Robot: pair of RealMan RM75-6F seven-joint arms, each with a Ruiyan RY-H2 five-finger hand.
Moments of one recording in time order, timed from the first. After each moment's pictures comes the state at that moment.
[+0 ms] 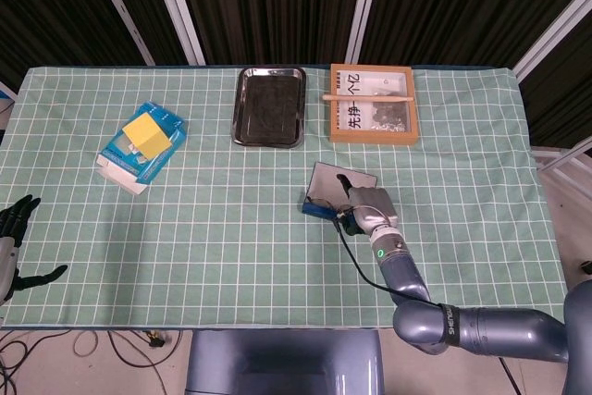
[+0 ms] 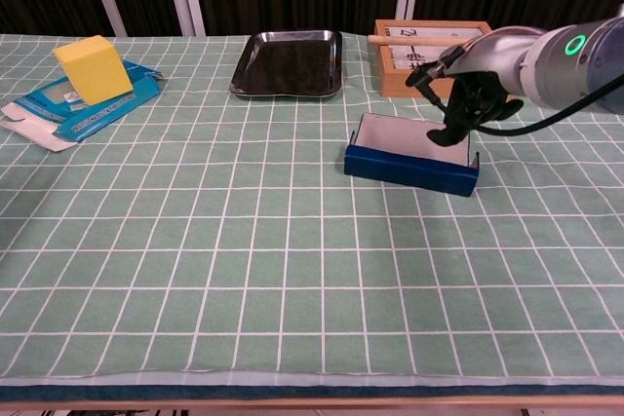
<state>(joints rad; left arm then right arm) -0.12 -1.06 -0.07 -1.68 1.38 1.37 -0.15 1.00 -1.43 0.28 -1.84 -0.22 1.11 -0.72</state>
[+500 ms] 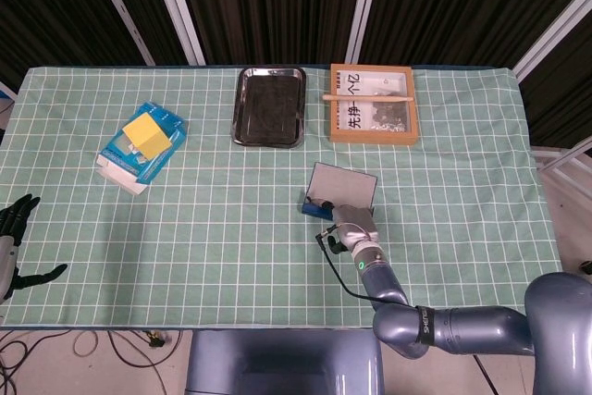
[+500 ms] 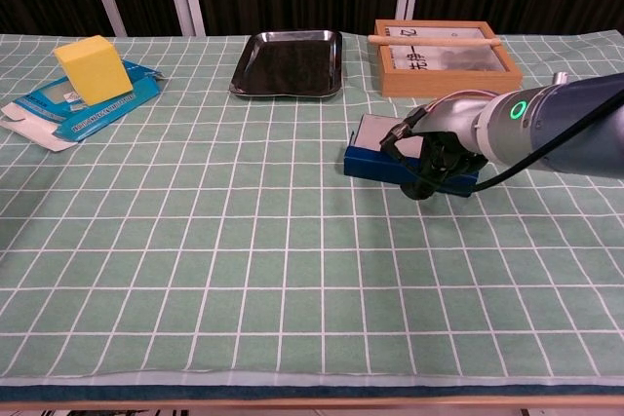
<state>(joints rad) -0.12 -1.06 -0.07 -1.68 1.38 1.36 -0.16 1.05 -1.55 0.24 -1.77 -0.13 1.08 -0.74</state>
